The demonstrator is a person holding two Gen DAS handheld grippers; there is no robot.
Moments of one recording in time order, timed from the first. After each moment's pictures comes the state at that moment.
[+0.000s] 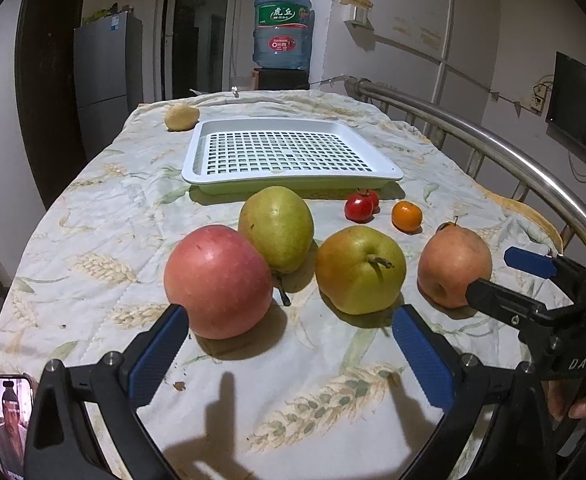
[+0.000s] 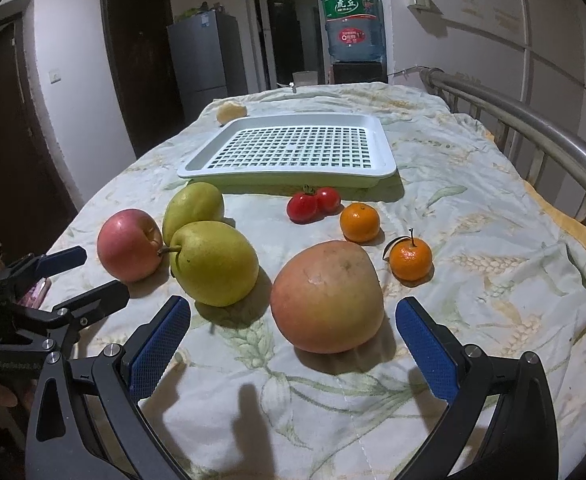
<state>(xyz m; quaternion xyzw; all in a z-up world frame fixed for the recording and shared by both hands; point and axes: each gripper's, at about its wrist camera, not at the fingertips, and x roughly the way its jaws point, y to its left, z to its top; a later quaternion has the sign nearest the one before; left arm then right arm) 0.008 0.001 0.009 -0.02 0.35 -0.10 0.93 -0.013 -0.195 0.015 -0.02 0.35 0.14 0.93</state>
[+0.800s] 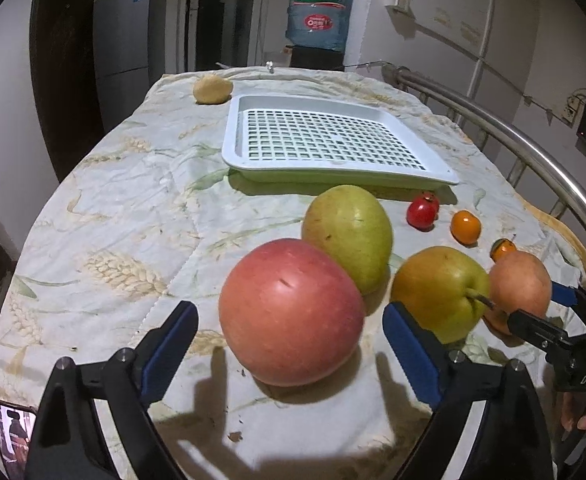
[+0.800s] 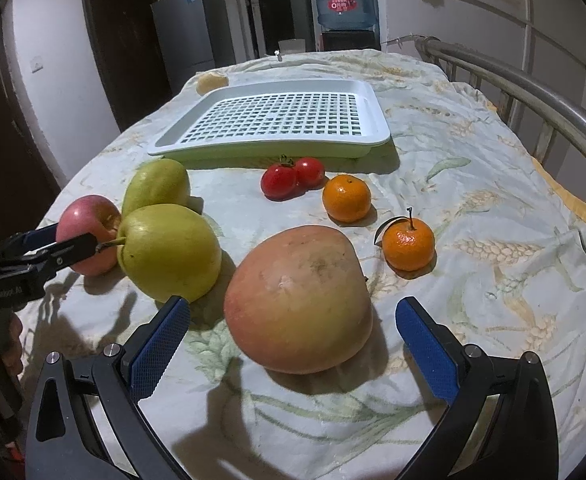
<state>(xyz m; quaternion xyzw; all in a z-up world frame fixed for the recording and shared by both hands) 0.058 0.035 -0.008 -0.04 0.39 -0.07 0.92 0.023 -0.202 -0.009 -0.02 0.40 0.12 0.91</state>
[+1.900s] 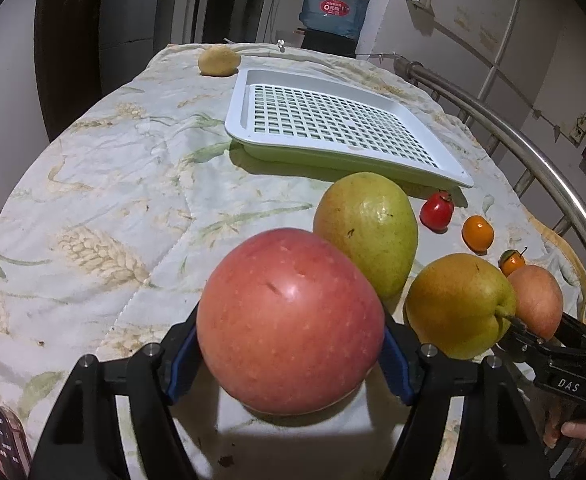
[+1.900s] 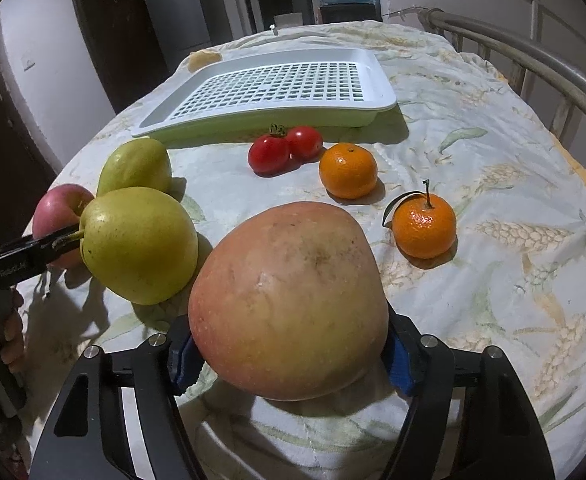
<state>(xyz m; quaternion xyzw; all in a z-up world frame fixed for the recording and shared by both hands) 0.078 0.045 -0.027 -0.09 0.43 -0.07 0.90 0.044 -0.207 -0.031 0.00 0.44 0.13 0.89</state>
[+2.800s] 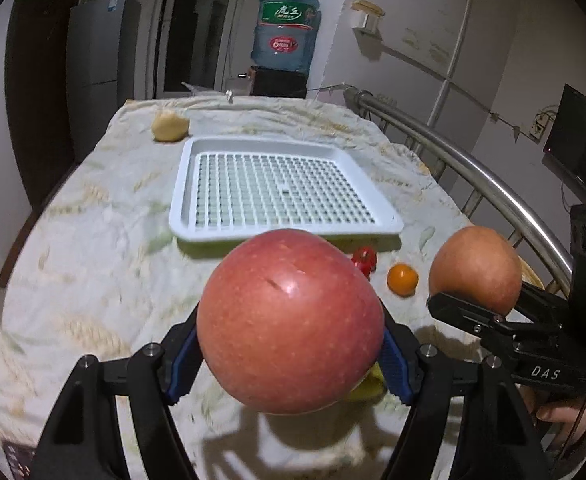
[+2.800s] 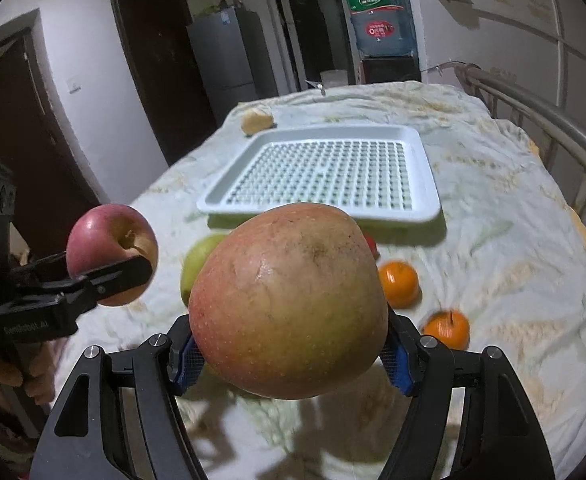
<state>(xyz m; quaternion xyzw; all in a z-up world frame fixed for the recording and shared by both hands) 0.082 0.012 0.061 -0.06 0.37 -0.14 0.92 0.053 -0.182 0.047 0.01 0.36 0.20 0.91</state>
